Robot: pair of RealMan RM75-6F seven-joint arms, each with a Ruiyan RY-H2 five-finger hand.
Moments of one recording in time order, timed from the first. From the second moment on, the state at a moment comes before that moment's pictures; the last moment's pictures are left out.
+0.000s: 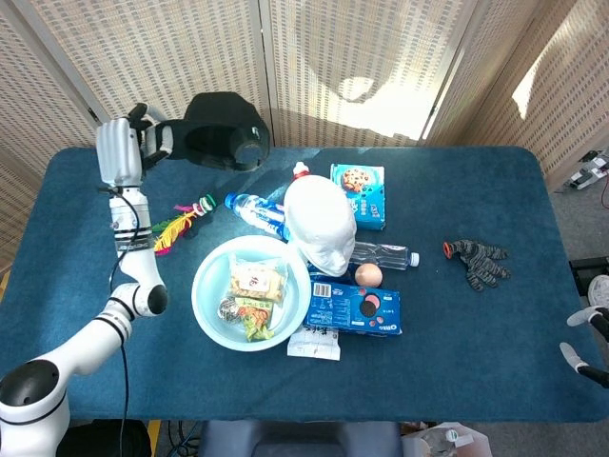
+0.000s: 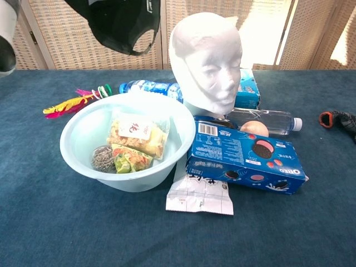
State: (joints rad) left arm -1.01 -1.74 -0.61 -0.68 1.10 1.24 -0.21; right arm -0.06 -0.97 0.05 -1.64 -1.55 1.62 0.11
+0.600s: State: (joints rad) left arm -0.77 -1.71 -0.37 -0.53 1.25 1.37 -0.19; right arm -0.04 -0.97 0.05 -1.65 -1.57 1.60 0.11
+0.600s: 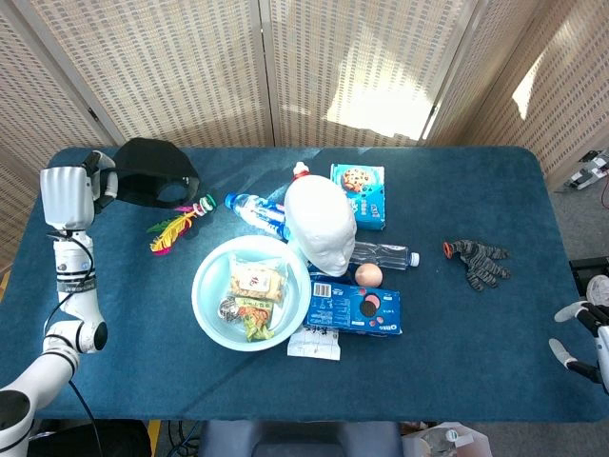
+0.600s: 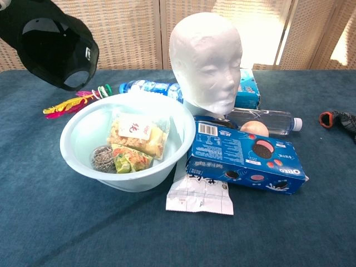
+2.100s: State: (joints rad) left arm -0.55 -1.37 -0.10 -1.29 1.20 1.09 0.50; right arm -0.05 -0.97 0.04 -1.66 -1.58 1.62 0.10
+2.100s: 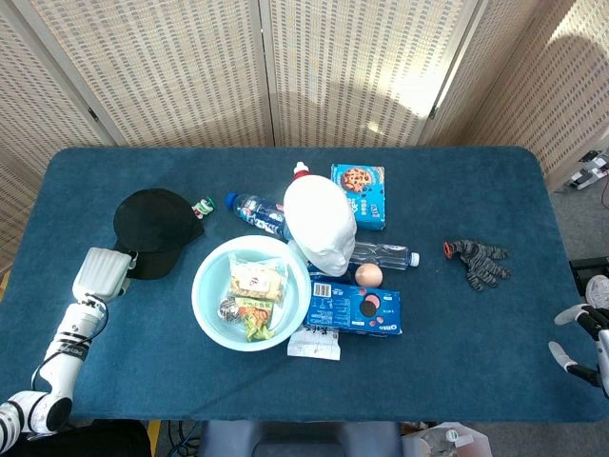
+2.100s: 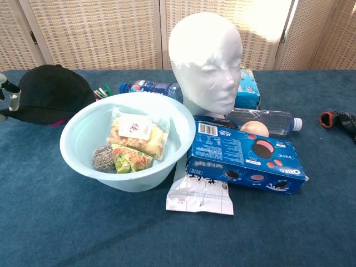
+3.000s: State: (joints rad) left arm -0.37 -1.28 -0.14 -1.62 1.18 1.42 0.44; right arm -0.02 -0.96 0.03 -1.65 -1.59 1.58 0.09
